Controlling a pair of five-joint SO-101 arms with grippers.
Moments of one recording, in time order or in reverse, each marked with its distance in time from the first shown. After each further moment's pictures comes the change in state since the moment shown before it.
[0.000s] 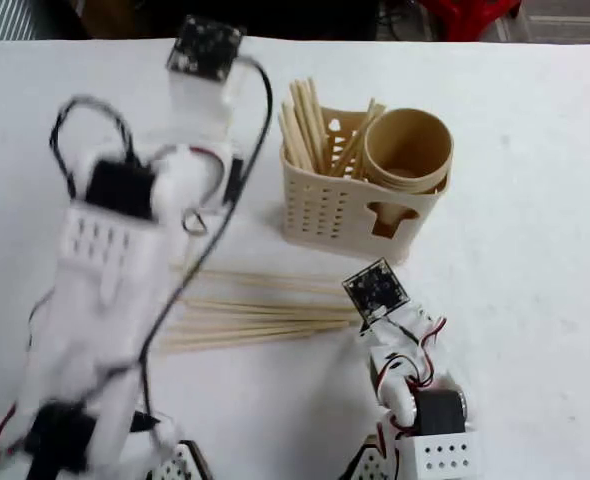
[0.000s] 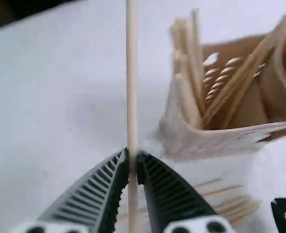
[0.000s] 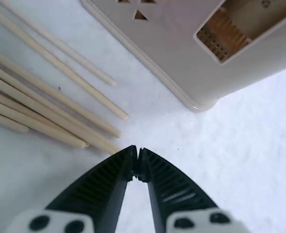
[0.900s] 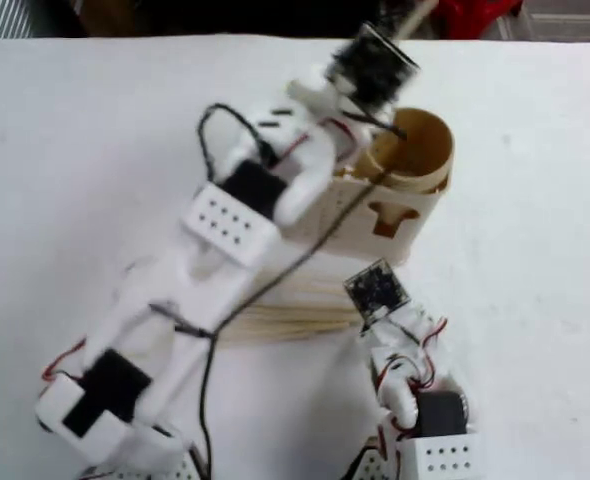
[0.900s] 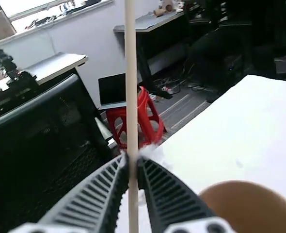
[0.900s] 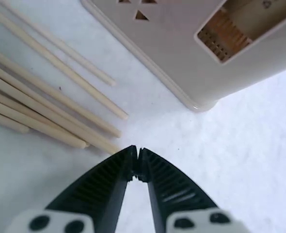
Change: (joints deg) left arm 12.6 23.8 -6.4 -49.4 -15.6; right arm 0.0 0.0 0.0 0.0 0.0
